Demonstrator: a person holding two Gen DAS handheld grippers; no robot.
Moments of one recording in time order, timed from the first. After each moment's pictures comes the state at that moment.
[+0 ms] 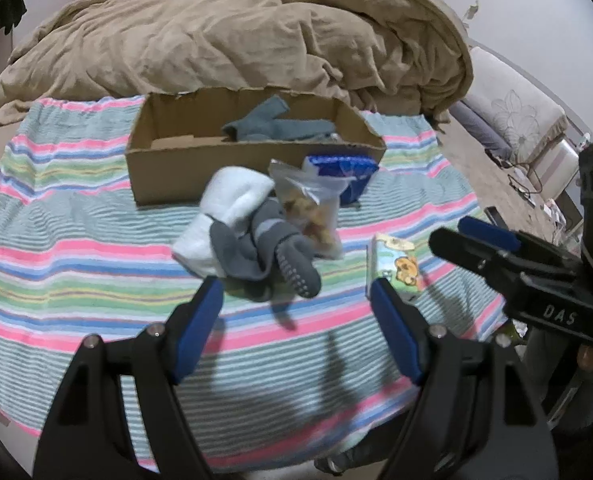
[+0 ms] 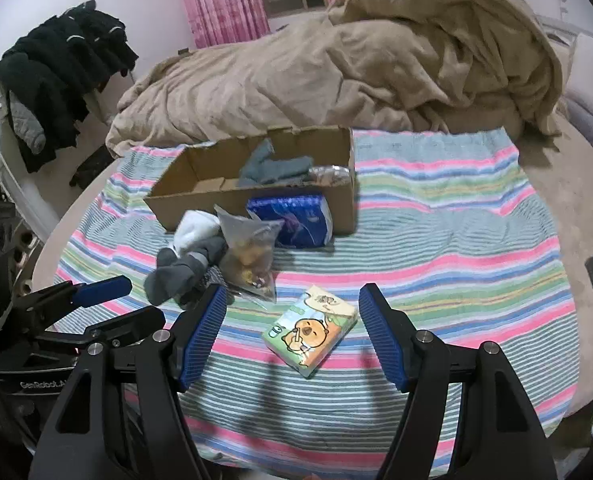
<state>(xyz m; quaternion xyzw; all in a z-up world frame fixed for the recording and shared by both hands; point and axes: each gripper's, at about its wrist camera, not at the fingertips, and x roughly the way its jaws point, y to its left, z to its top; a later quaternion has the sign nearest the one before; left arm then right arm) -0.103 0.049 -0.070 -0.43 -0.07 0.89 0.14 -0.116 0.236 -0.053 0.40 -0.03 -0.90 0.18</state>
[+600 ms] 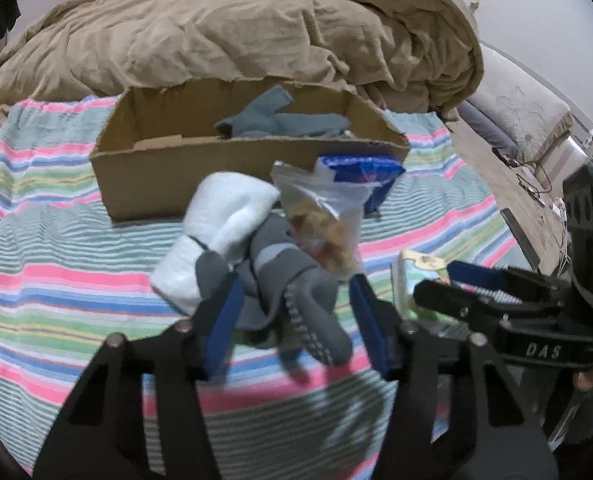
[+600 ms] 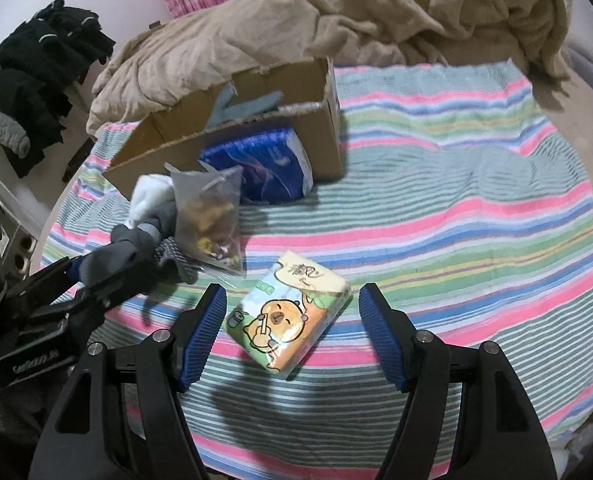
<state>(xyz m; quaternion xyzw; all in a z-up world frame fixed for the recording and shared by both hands) -0.144 0.057 -0.103 -0.43 -0.07 0.89 0.14 -0.146 0.241 -0.105 0.47 -0.07 -0.86 0.18</state>
